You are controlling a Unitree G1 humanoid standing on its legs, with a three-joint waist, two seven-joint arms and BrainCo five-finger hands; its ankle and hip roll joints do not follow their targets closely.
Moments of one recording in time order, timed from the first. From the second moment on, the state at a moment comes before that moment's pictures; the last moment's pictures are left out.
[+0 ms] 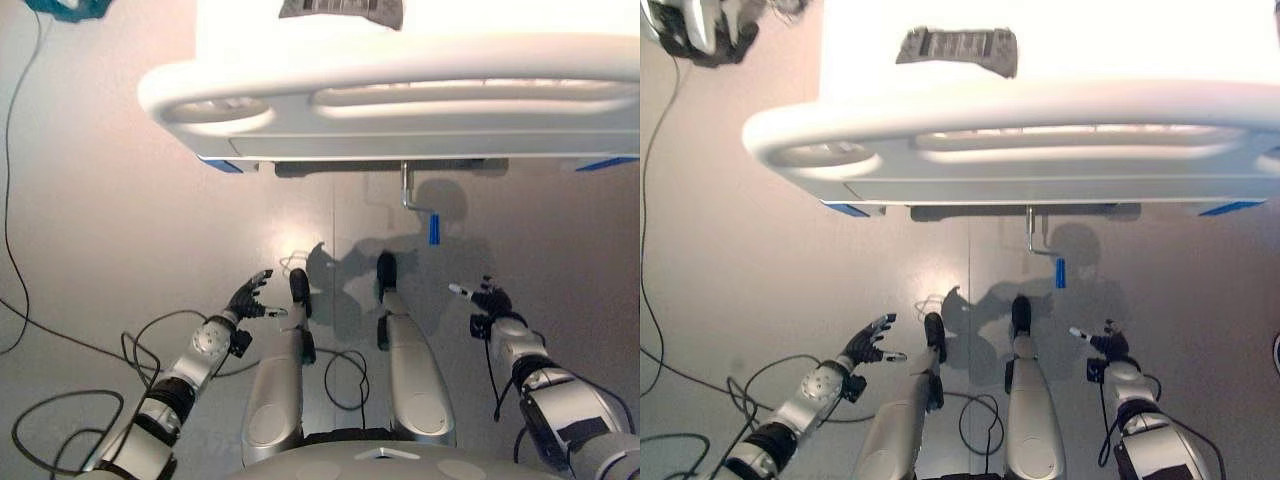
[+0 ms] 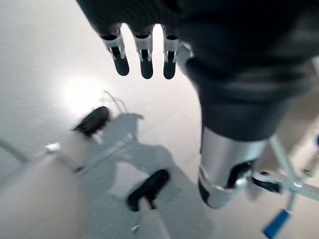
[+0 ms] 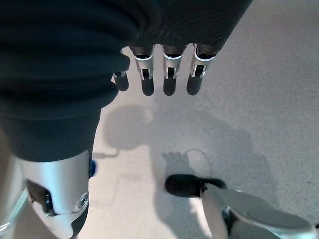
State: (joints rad) left arm -0.17 0.37 -0.43 0.96 -0.12 -0.25 -0.02; right arm -0.29 -0.37 0.16 1.24 0.38 -0.13 -0.14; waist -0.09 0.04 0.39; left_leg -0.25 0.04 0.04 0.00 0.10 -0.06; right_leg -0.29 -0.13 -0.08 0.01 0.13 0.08
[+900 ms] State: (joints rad) left arm 0.05 0.26 -0.22 1.16 -0.05 -0.21 0.03; right arm 0.06 -0.27 0.15 1.23 0.21 -0.12 -0.09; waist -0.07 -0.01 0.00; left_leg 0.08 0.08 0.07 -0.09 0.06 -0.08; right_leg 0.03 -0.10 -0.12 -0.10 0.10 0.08
